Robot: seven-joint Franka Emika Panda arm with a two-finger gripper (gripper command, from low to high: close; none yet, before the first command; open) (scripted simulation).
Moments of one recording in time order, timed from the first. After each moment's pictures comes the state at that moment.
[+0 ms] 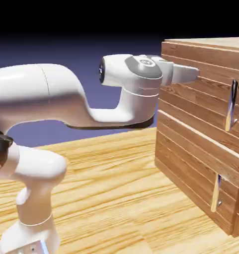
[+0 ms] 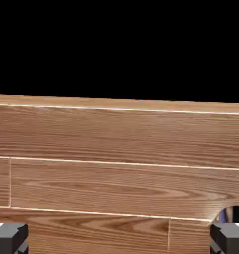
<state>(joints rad) 0.92 -0.94 -1.00 -2.26 -2.21 2.99 2.22</state>
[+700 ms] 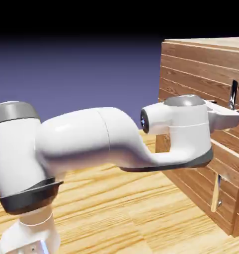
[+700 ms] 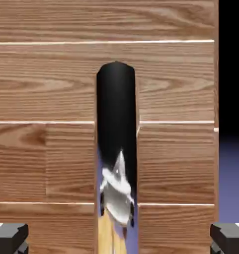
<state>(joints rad) 1.34 -1.03 -1.39 -1.96 -2.90 2.98 2.68</state>
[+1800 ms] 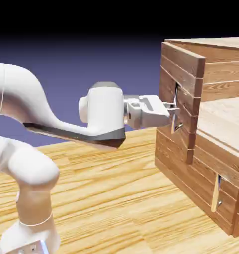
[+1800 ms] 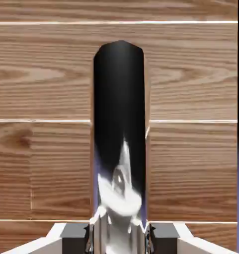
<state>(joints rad) 0.30 -0.96 -0.55 -2.74 -2.46 2.59 2.86</state>
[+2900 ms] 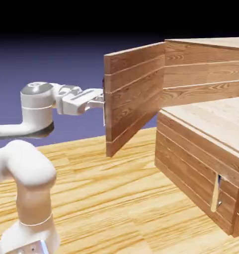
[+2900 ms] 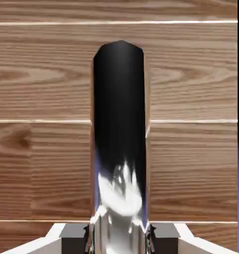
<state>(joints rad) 0.31 -1.38 0.53 -3.00 -1.07 1.90 2.42</state>
